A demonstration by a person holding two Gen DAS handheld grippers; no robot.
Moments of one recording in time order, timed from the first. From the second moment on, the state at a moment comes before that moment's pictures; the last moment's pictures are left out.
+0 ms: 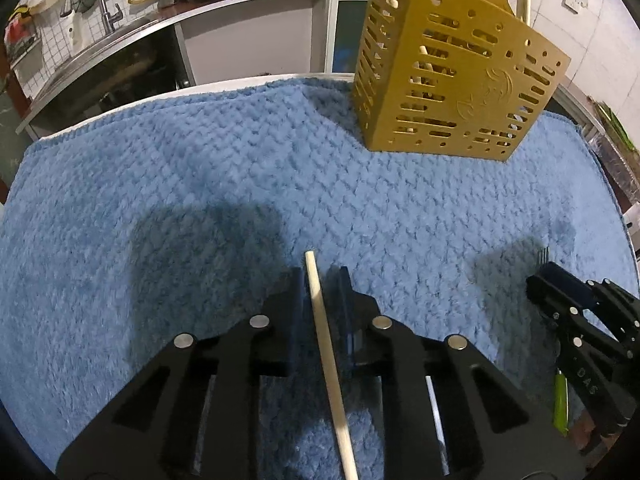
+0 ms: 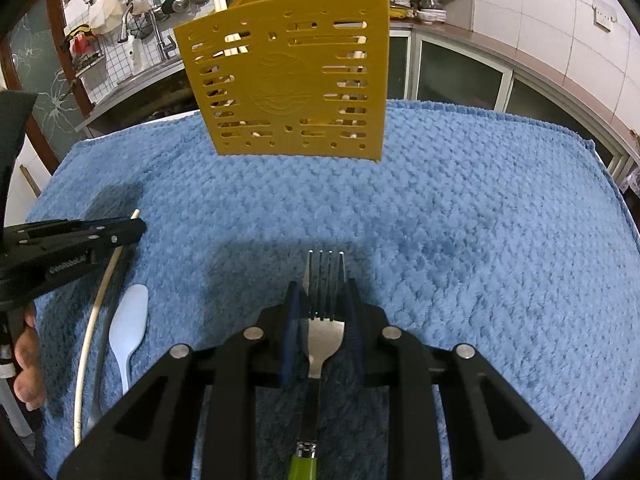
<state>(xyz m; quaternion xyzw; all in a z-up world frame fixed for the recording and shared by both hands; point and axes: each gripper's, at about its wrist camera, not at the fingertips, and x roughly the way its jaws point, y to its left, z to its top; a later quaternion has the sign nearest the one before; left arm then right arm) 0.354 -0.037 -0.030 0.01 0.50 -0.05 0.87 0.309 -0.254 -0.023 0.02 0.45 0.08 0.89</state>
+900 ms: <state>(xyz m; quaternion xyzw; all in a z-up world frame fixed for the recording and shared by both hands) 0.320 -0.010 0.048 -0.04 0.41 -0.09 0.91 0.288 -0.271 0.032 0.04 0.37 0.09 0.92</state>
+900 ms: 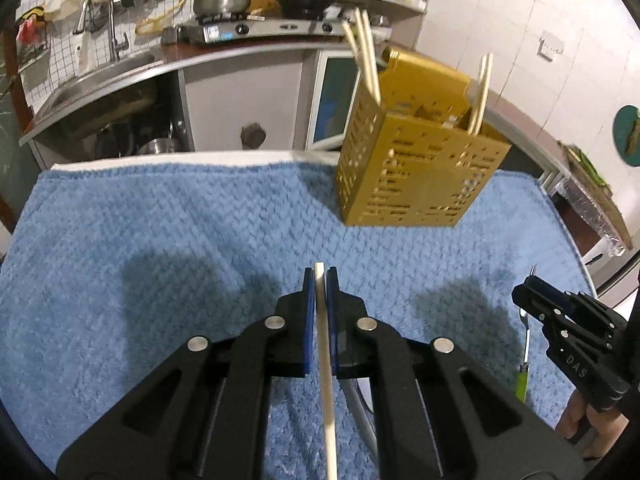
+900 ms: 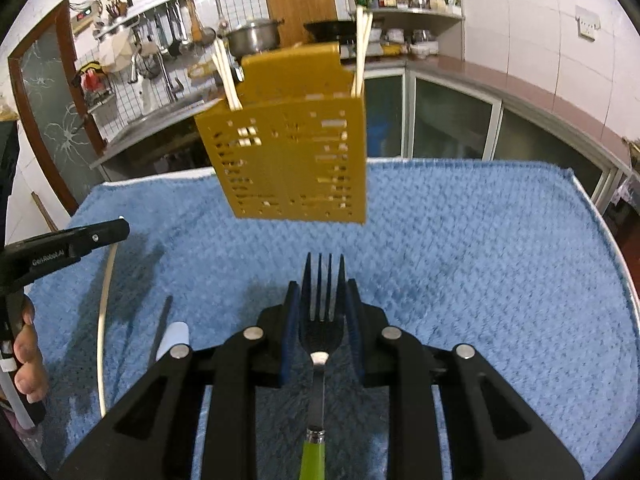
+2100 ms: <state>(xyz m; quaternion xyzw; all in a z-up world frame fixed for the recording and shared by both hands) 0.269 -0.007 0.115 -0.04 0.30 -0.11 0.95 0.248 -0.289 0.085 0.04 0.28 0.08 0.96</state>
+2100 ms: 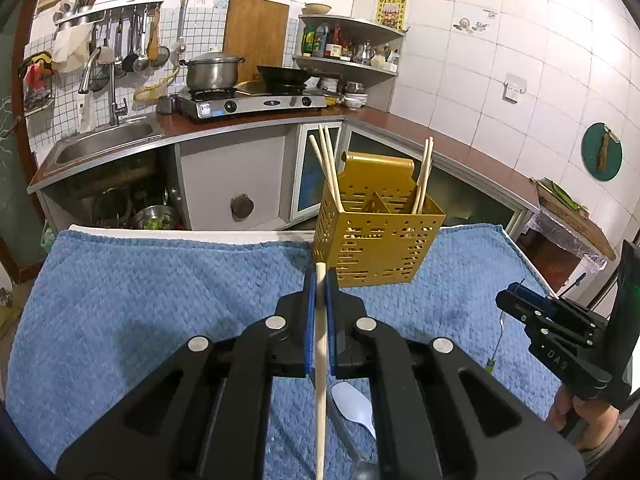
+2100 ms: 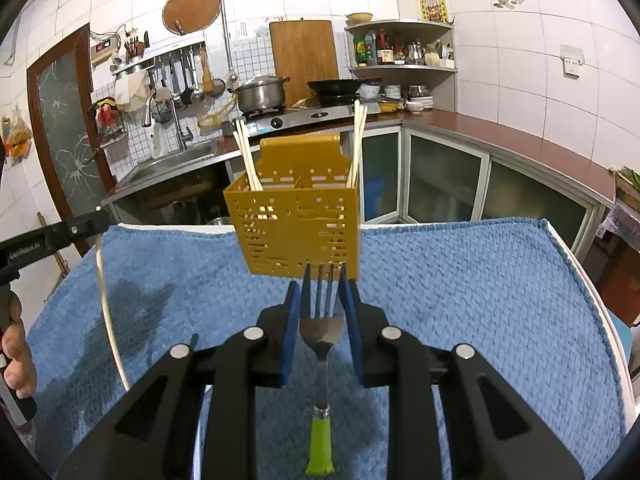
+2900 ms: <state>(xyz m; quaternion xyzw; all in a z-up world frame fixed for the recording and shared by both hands) 0.321 -0.039 0.229 -0.04 0.21 -0.14 0.97 0.313 -0.298 0.200 0.04 0.20 0.08 0.98</state>
